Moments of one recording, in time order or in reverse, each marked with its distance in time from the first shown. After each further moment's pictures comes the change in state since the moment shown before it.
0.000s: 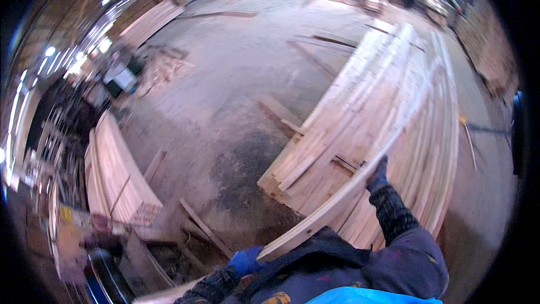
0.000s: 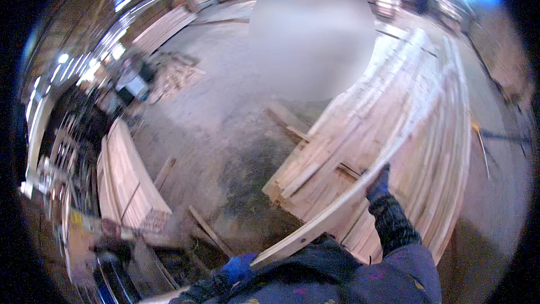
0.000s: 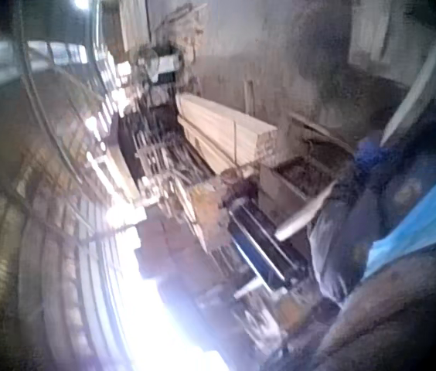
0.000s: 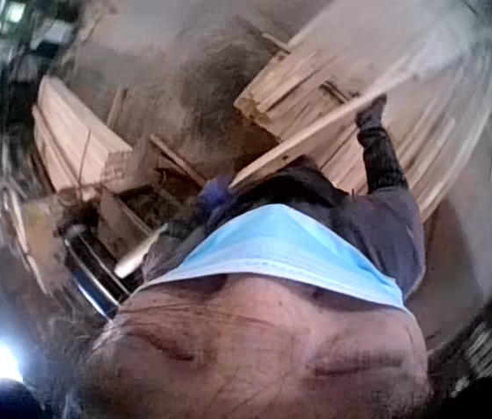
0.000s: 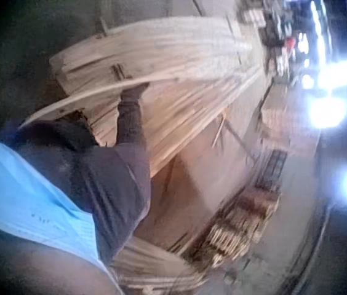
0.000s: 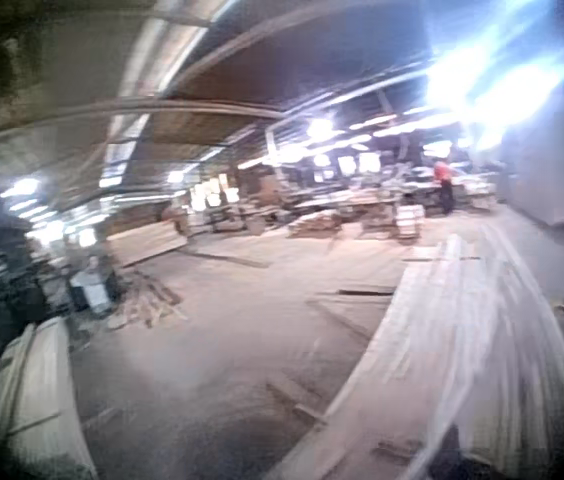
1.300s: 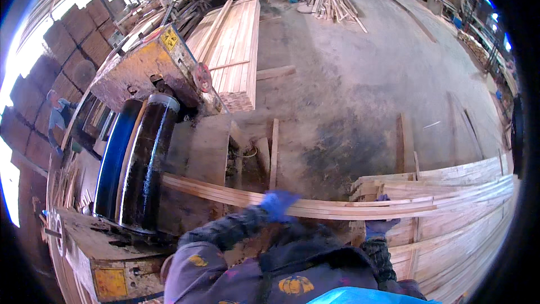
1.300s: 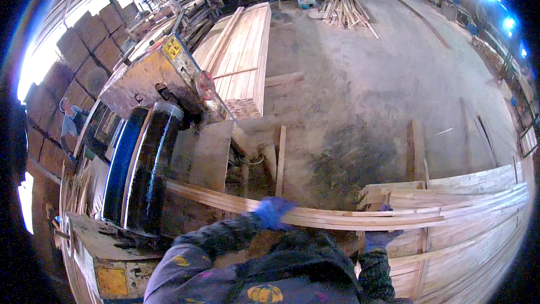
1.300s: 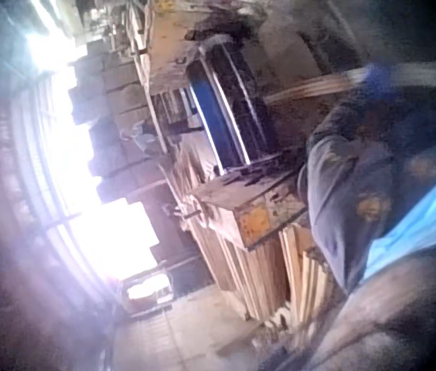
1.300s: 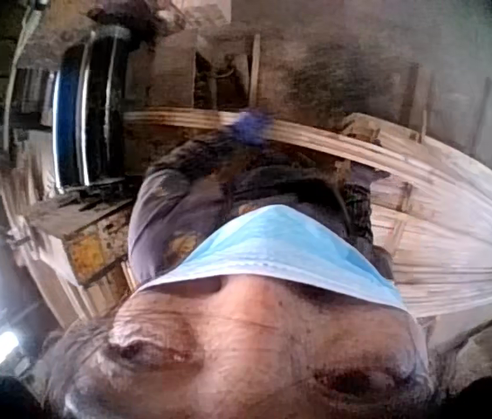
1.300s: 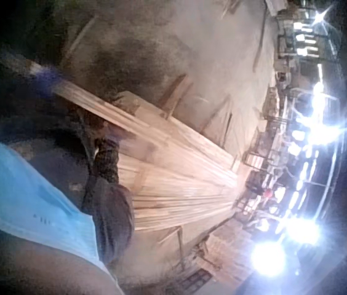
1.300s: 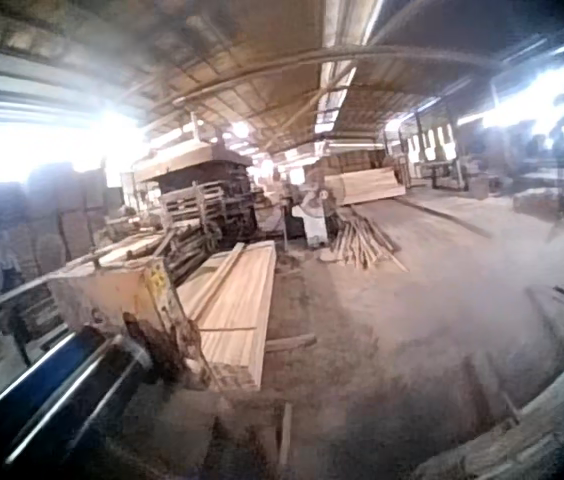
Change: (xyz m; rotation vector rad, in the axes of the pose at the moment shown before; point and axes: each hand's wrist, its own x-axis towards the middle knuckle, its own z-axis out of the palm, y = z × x) left_hand -0.129 -0.243 0.012 0.042 0.573 -0.137; right_hand -0.244 0.324 0.127 0.061 -0.854 0.517
